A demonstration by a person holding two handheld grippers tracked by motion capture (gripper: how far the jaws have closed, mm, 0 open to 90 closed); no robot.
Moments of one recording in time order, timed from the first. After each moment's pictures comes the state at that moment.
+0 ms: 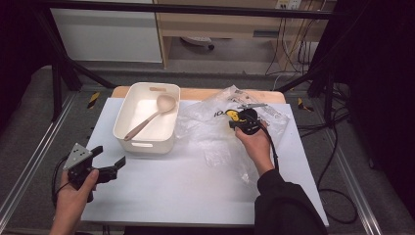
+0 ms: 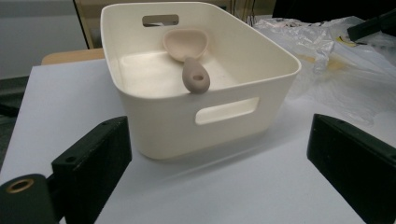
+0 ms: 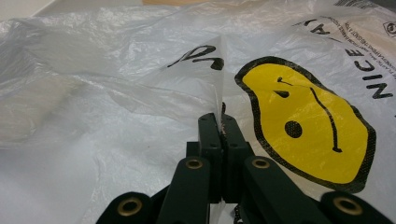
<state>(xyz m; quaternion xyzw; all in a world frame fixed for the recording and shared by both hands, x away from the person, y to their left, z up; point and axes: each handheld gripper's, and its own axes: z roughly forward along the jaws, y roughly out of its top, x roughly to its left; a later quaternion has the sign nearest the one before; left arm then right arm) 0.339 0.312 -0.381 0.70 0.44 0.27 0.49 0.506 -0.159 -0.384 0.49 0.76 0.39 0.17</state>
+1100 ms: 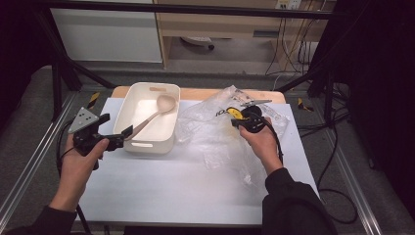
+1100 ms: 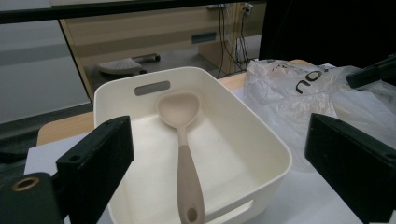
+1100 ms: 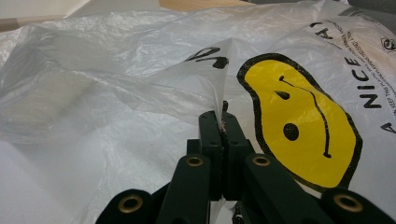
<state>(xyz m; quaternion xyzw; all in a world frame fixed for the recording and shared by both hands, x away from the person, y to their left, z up) 0.391 0.285 -0.311 0.71 0.41 0.29 0.50 0.499 -0.167 -0.364 0.46 0.78 0.39 0.16</state>
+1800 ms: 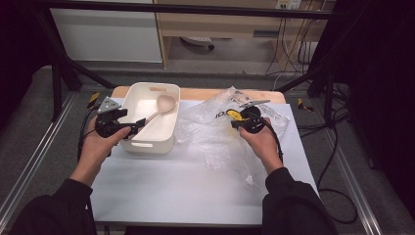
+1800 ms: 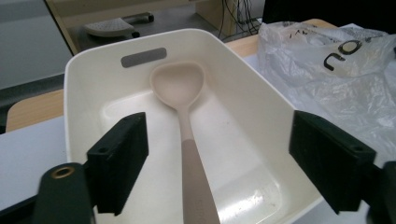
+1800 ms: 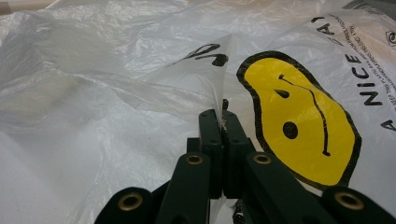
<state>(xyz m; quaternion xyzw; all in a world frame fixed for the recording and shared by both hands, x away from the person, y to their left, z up) 0.455 0.265 -0.336 0.75 0.42 0.25 0.44 0.501 -0.167 -0.368 0.46 0.79 0.38 0.15</state>
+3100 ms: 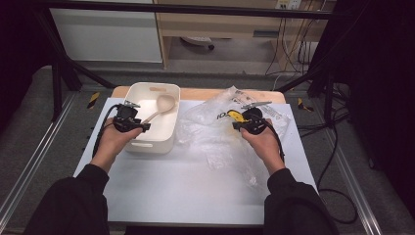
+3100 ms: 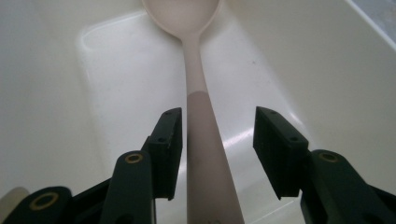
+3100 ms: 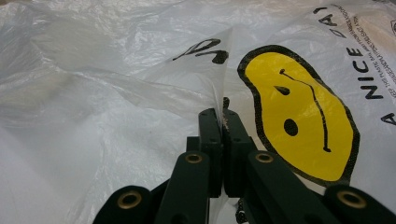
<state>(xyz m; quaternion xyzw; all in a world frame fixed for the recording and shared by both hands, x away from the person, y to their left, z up) 0.502 0.246 -0.372 0.80 0.48 0.18 0.31 0.502 -0.174 -0.374 0.46 0.79 0.37 0.15</state>
